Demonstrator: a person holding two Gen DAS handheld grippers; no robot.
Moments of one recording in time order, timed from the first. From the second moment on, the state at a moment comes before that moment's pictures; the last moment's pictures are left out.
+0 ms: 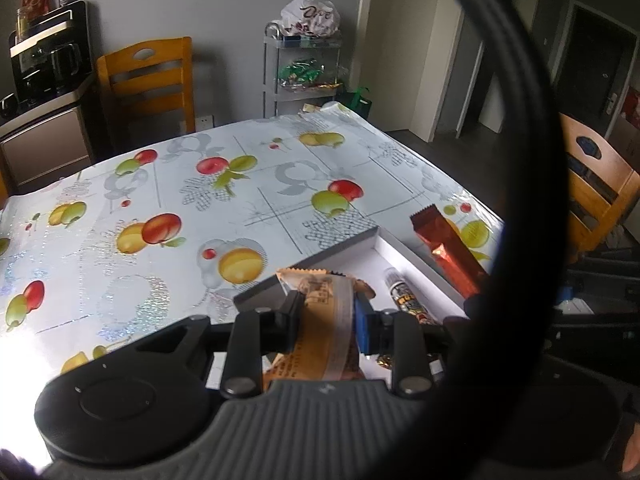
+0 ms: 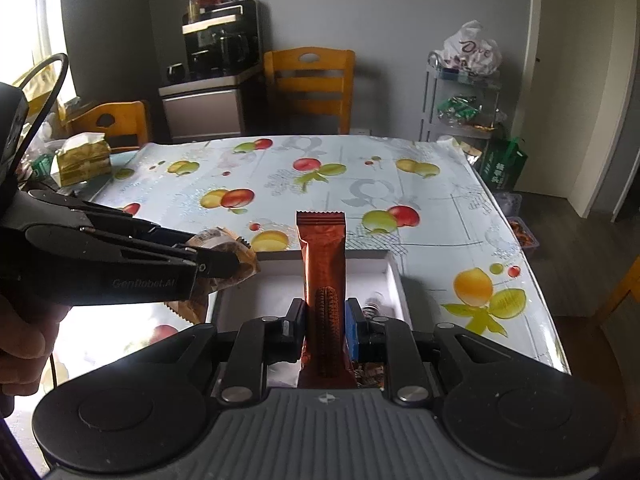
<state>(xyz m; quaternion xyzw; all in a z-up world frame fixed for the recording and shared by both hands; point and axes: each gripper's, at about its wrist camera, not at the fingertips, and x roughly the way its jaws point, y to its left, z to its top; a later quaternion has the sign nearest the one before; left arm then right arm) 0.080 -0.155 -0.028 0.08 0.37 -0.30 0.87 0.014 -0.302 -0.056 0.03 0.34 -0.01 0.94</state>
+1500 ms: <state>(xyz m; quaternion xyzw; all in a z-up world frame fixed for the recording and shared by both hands) 0.086 -0.193 -0.076 0.12 0.41 -0.32 0.85 0.033 -0.321 -0.103 0.03 0.41 0.00 0.91</state>
